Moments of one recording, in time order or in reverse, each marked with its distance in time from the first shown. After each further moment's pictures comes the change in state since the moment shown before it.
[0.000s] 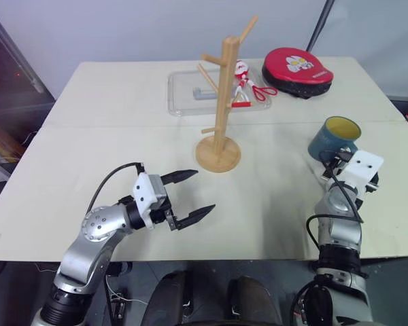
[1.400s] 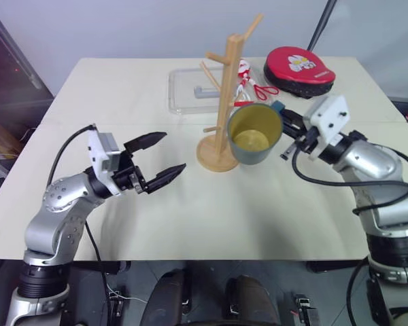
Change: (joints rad) left arm -0.157 0.098 0.243 0.090 -0.239 0.112 -0.055; right arm -0.109 -0.468 0.372 -0.493 0.278 0.091 1.051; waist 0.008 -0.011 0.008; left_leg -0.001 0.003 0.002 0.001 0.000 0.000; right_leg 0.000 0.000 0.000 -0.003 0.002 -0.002
